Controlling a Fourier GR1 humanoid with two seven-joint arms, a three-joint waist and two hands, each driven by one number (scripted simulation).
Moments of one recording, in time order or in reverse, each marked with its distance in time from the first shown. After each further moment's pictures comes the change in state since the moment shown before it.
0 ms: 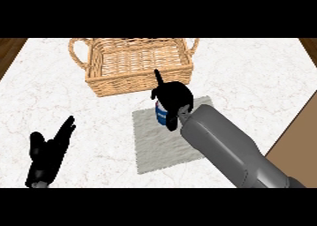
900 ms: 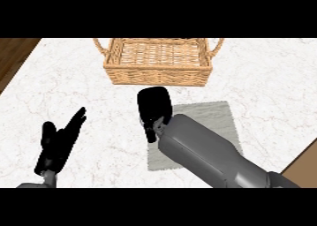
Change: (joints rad) left arm -0.081 -0.008 -0.035 -0.001 -0.023 -0.051 0.042; right arm -0.077 0.080 0.174 0.004 0.006 -0.170 0.310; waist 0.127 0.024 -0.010
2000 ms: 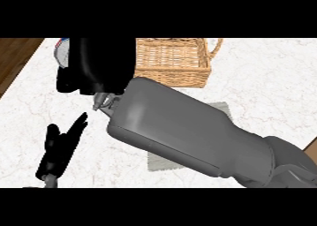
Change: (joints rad) left arm 0.026 -0.004 -0.011 0.006 -0.006 -0.010 0.027; right arm -0.447 0.004 -0.137 -0.126 -0.001 -0.673 0.292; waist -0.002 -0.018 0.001
